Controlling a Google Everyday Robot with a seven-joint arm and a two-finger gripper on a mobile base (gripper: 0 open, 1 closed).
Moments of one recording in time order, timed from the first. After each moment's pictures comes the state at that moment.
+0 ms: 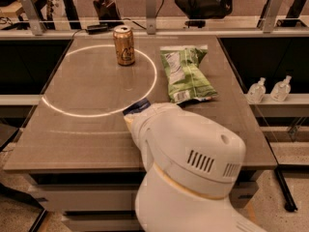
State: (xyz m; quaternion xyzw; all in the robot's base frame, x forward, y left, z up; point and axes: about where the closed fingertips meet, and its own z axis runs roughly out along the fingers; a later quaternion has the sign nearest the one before) arm 0.458 0.006 0.892 -0.20 0.85 -0.03 0.49
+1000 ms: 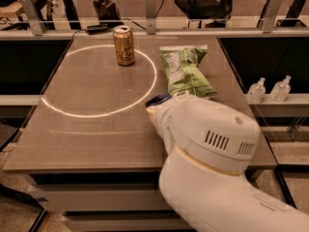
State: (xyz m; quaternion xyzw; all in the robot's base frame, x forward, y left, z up) arm 0.485 -0.044 0.890 -0.19 0.85 -0.08 0.49
